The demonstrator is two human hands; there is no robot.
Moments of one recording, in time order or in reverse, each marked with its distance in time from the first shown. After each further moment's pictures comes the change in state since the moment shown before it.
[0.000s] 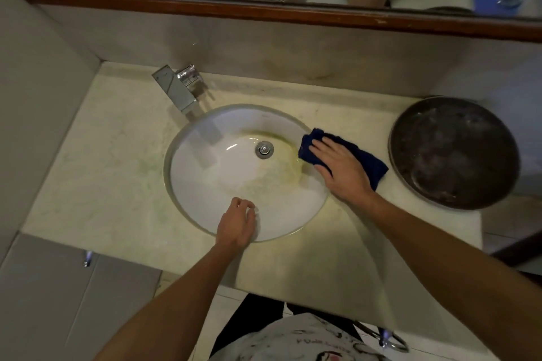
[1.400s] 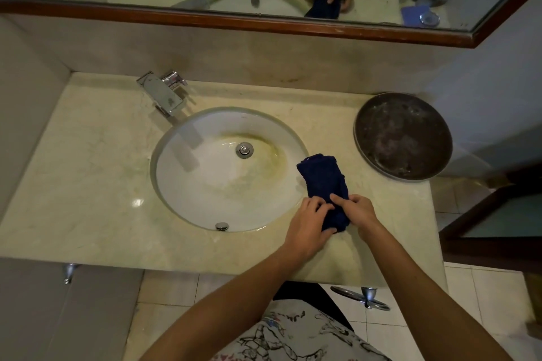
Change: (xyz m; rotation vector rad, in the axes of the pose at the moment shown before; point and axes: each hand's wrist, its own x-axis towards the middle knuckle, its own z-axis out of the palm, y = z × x) left_hand -0.069 0.147 0.059 -0.022 -0.173 0.605; right_hand -0.131 -0.058 -0.032 0.869 0.134 1.261
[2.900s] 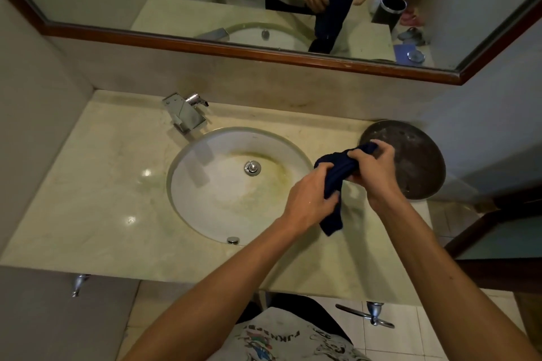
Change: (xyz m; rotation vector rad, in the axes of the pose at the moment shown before) left_hand 0.027 0.041 -0.141 -0.222 0.163 -0.006; right_hand -0.102 -0.159 0.001 0.309 0.109 -0.355
